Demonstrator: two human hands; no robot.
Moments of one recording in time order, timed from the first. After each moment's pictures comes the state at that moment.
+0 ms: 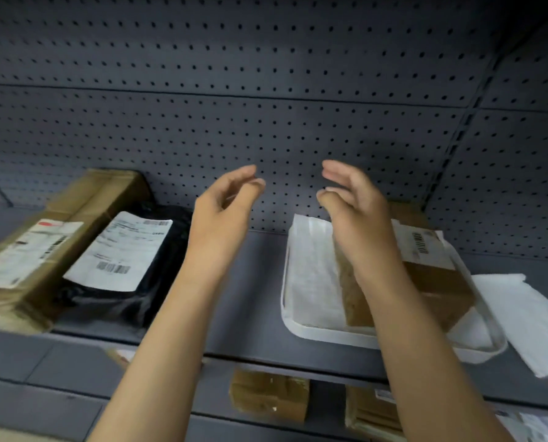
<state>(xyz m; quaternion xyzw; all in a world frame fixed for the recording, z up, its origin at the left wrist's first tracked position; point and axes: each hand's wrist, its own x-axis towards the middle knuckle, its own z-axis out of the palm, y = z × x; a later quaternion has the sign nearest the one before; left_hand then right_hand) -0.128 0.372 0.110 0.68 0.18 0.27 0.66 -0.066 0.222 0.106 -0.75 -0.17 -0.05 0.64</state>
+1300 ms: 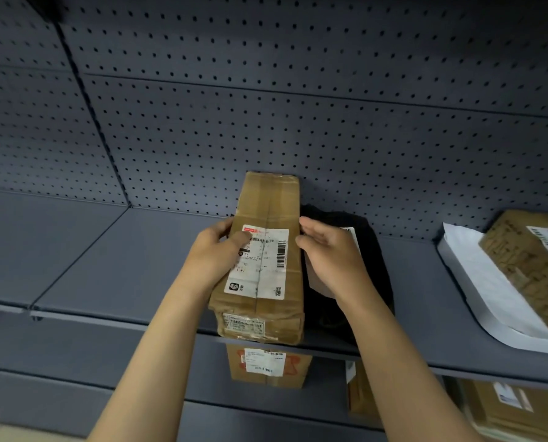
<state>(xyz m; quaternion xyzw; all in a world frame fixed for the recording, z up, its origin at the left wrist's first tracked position) -0.236 0.727 0.058 0.72 0.26 0.08 0.64 -0.178 0.555 0.059 -0.80 -0.12 0.09 0.58</state>
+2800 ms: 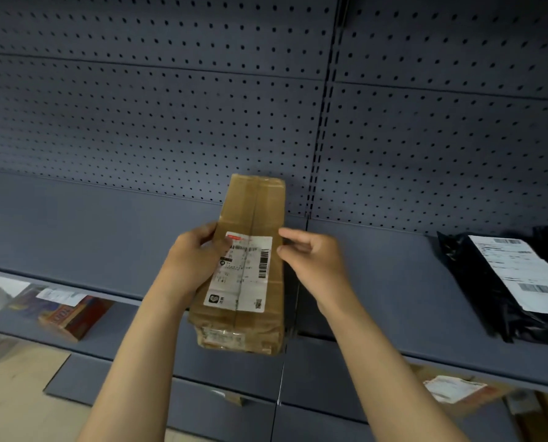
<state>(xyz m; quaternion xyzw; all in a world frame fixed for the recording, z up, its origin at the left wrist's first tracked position) -0.371 1.152 0.040 0.76 0.29 0.09 0.58 -0.286 0.979 0.020 -0.79 -0.14 0.13 0.59</state>
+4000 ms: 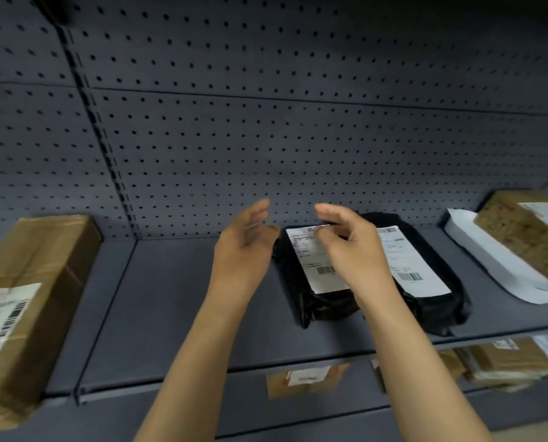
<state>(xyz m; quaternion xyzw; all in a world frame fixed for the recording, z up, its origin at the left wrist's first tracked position) -0.234 0.835 0.064 0.73 0.10 0.11 0.66 -0.209 0.681 0.074 -0.83 -0.01 -0.09 0.55</state>
